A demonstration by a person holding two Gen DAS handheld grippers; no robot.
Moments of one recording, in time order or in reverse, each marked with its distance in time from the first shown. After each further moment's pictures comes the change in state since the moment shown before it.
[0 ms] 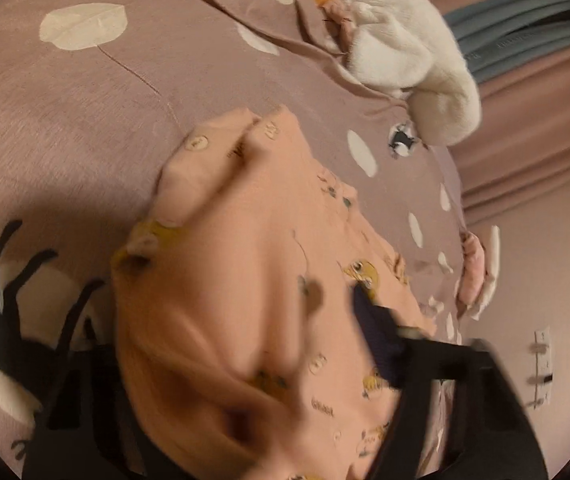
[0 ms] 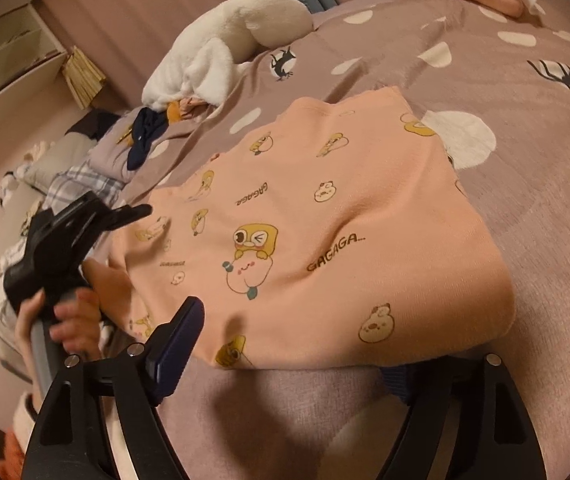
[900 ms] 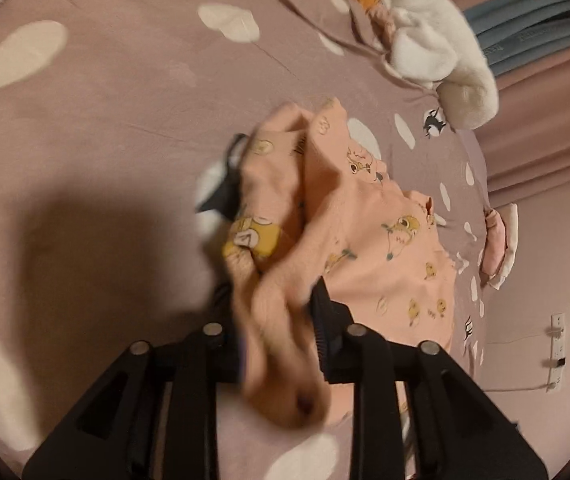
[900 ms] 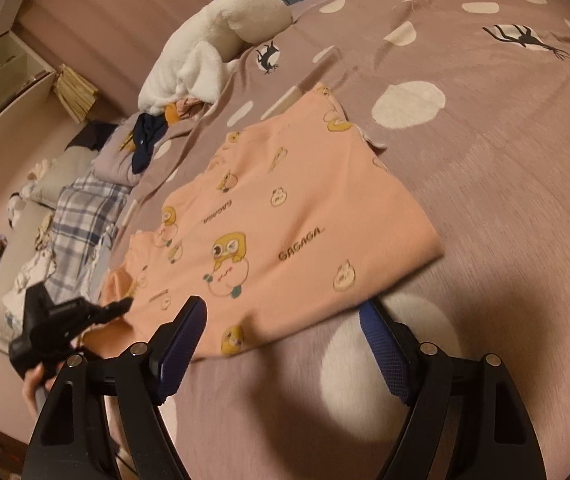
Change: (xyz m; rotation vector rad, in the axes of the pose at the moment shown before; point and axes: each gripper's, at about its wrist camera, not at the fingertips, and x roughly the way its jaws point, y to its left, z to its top) left arm -0.111 0.062 -0.051 0.014 0.045 0.099; right arm -0.033 0.002 -0.018 0.115 0.053 0.031
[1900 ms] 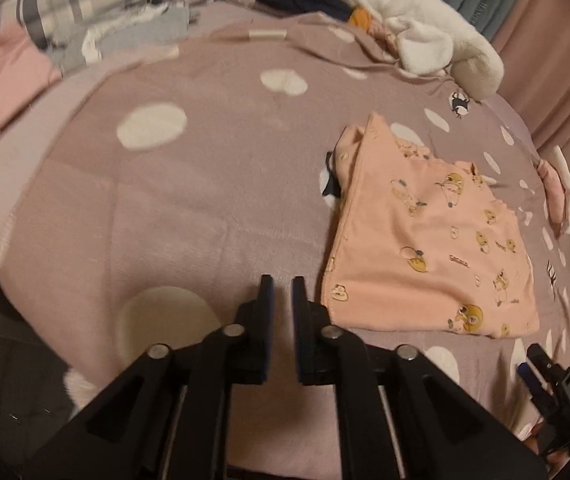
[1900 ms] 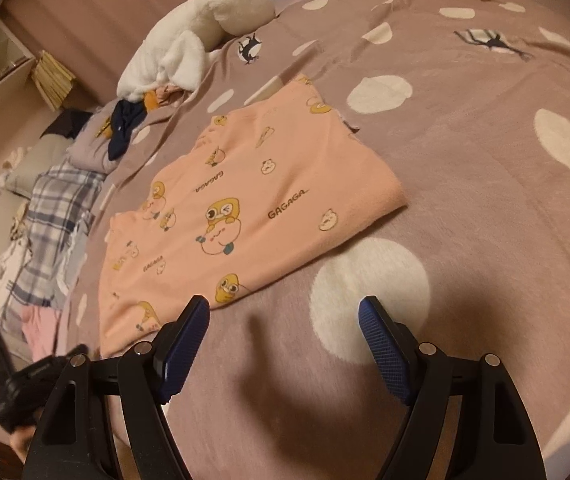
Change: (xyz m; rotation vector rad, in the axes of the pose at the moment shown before) left arm -0.076 0.012 -0.043 0.270 -0.151 0.301; right arm -0.025 0.015 -0.020 -0.002 0.018 -0.142
